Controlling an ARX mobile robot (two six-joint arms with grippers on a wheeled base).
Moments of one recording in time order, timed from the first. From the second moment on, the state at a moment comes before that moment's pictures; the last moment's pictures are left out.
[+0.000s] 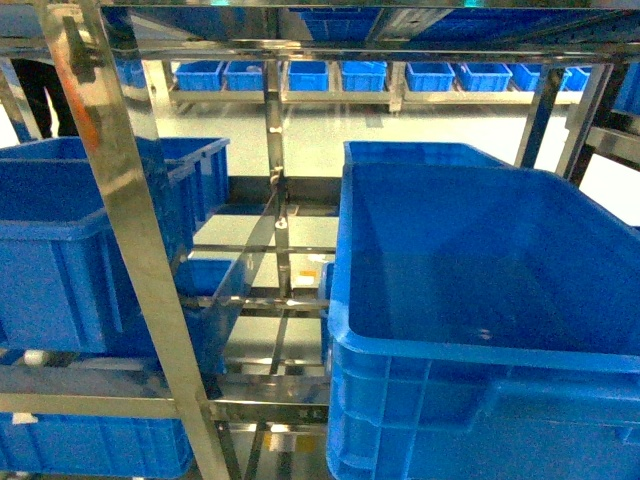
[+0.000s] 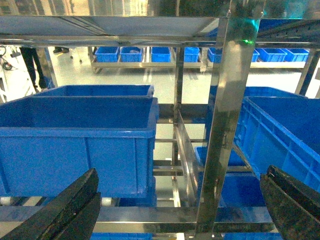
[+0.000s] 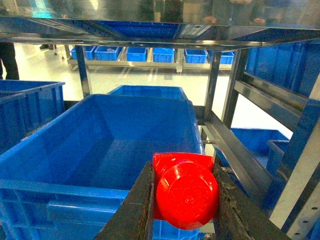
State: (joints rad) left arm 0.00 0.01 0.02 0.00 0.00 0.00; right arm 0.00 0.00 0.01 0.00 0.00 0.00
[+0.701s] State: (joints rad) left arm 0.00 0.01 0.02 -0.01 0.00 0.00; right arm 0.23 1.60 0.49 0.75 0.13 0.10
